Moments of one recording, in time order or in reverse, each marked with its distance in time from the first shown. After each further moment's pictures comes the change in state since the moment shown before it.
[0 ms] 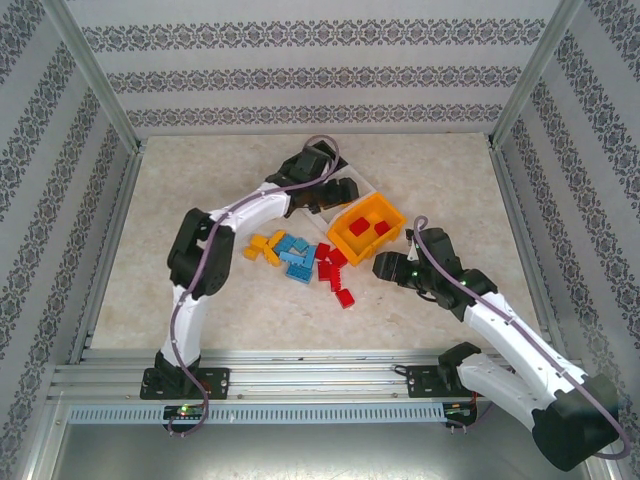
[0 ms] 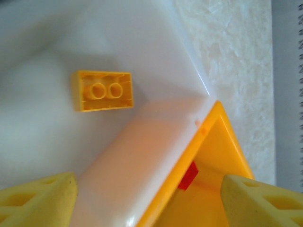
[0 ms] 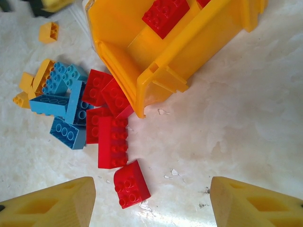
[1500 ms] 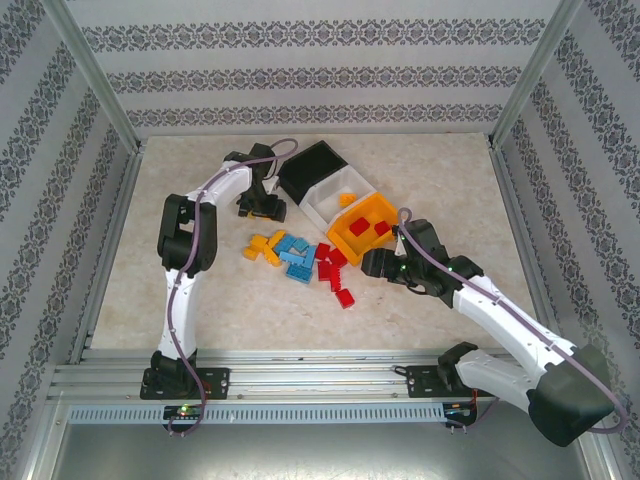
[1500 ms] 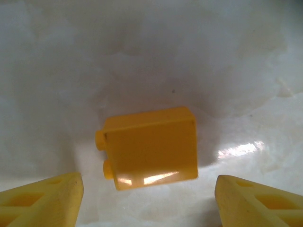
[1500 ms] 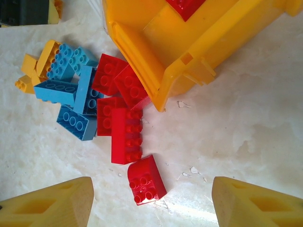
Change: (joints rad) left arm 0.295 0.190 0.175 -0.626 -0.170 0.628; right arm 0.054 0.140 0.076 0.000 -0.029 0.009
